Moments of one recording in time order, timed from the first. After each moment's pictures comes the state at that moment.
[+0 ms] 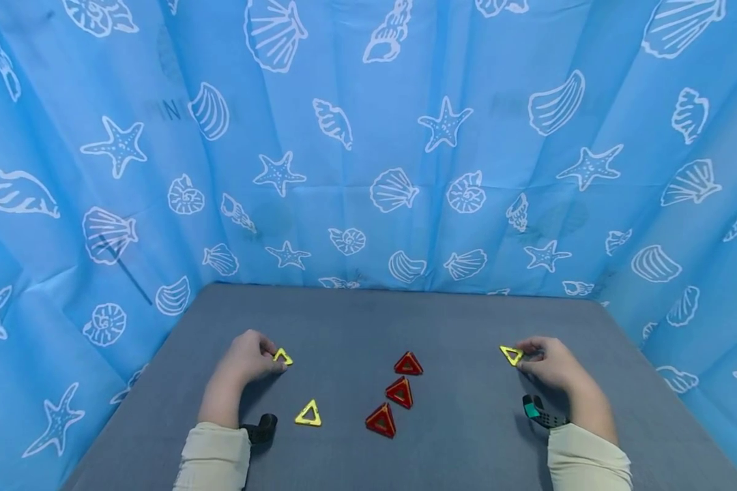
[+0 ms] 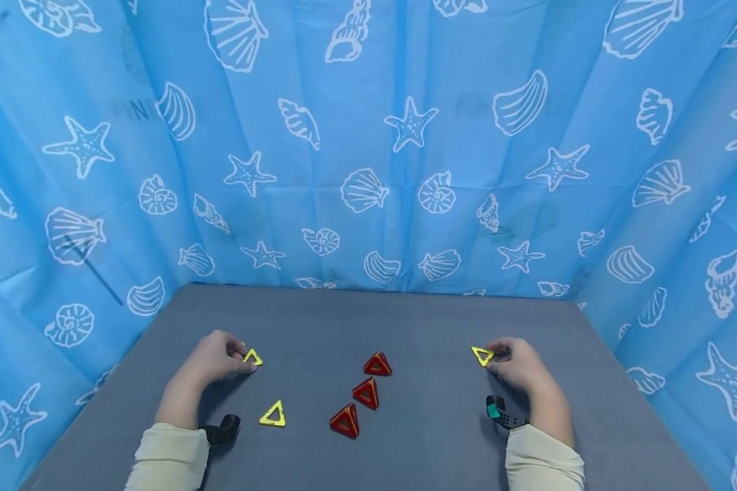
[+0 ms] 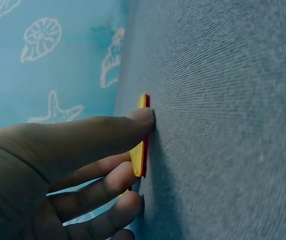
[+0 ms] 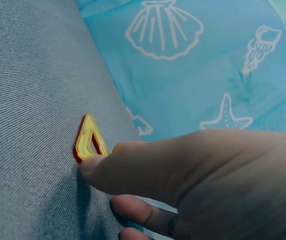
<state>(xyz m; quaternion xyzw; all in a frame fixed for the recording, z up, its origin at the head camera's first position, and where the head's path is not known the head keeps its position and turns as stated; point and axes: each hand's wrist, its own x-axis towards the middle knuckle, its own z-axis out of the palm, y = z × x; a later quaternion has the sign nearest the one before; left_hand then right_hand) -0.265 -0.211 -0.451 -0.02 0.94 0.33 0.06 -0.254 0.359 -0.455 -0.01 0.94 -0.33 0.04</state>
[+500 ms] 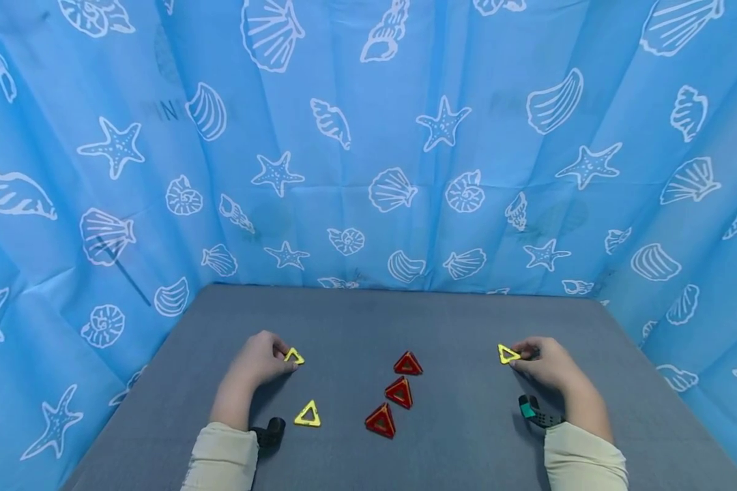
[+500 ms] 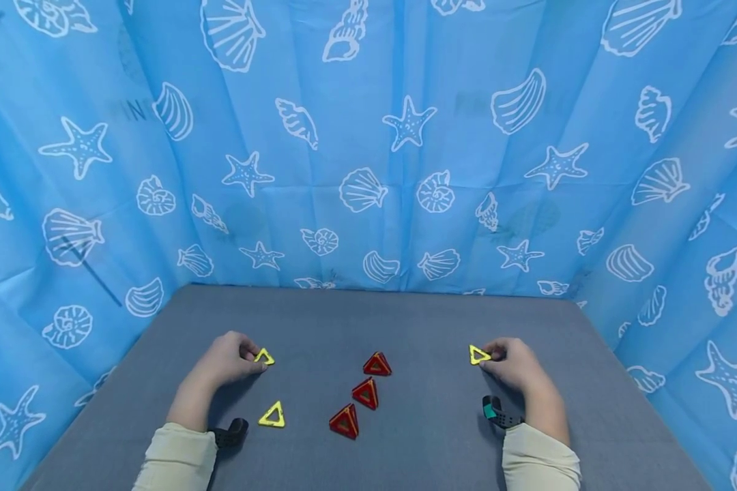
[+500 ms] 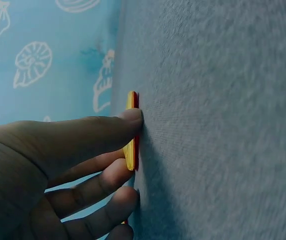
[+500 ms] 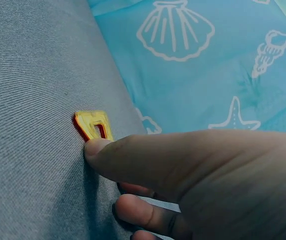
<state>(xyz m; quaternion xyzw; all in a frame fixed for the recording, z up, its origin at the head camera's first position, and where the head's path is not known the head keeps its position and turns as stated) -0.266 -0.186 -0.453 -0.01 0.95 0.31 0.06 -0.256 0.354 -0.462 0.01 0.95 -0.32 0.04</state>
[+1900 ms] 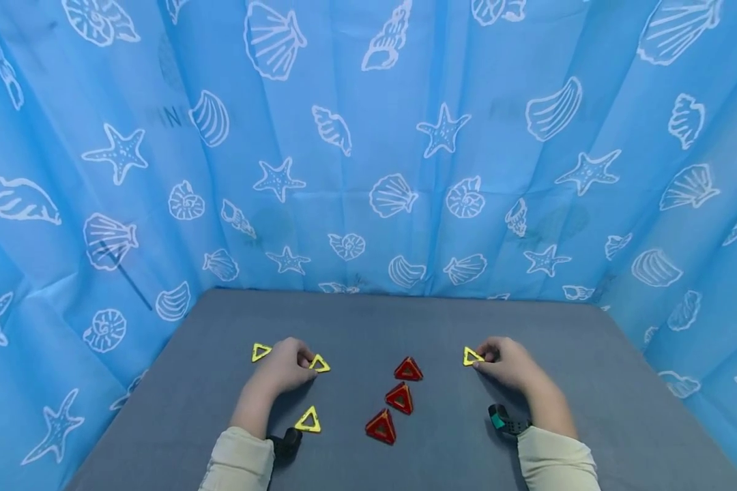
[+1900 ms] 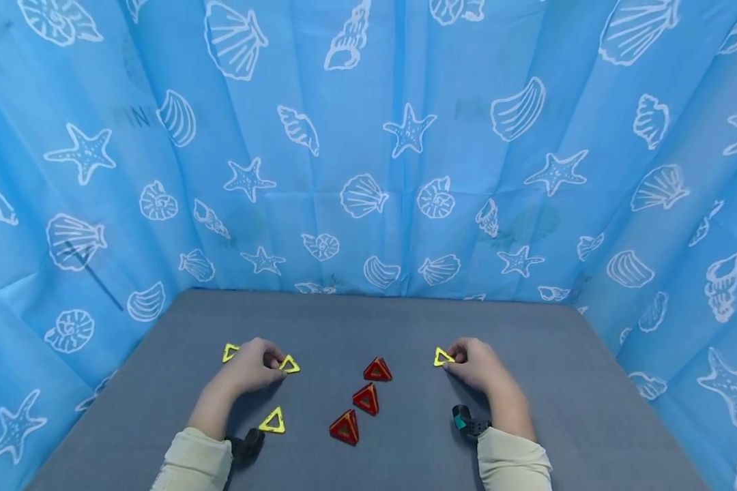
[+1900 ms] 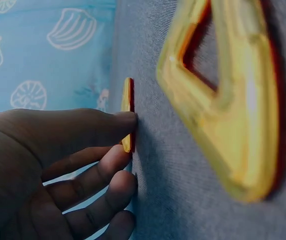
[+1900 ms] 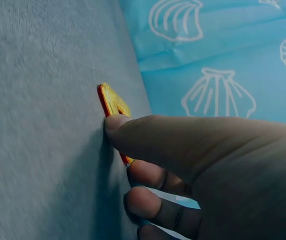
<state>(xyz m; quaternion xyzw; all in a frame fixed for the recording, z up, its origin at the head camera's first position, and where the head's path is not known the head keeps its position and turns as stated) -0.265 -0.149 -0.460 0.04 0.93 0.35 0.07 -0.269 0.294 -0.466 -0.04 0.95 -0.31 0.03</state>
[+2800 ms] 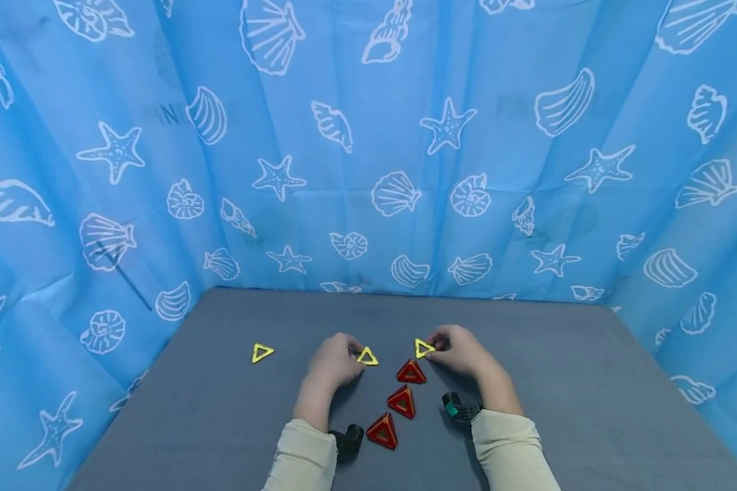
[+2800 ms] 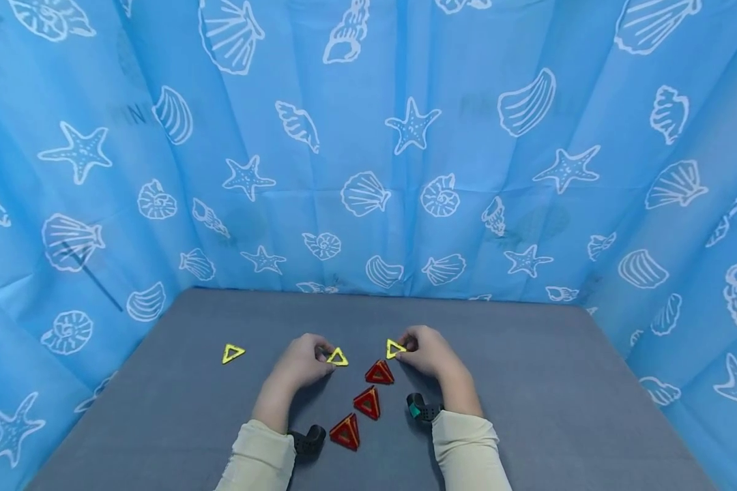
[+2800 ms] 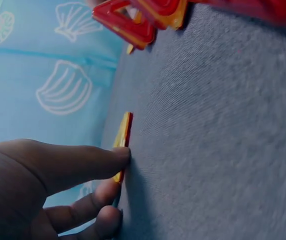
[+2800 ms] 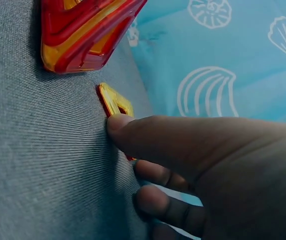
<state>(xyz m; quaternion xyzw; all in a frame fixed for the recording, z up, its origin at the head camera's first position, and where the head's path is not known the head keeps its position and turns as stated) -0.282 -0.060 -0.463 0.02 0.93 0.36 0.06 -0.307 0.214 -0.468 -0.11 0.93 -0.34 0.05</state>
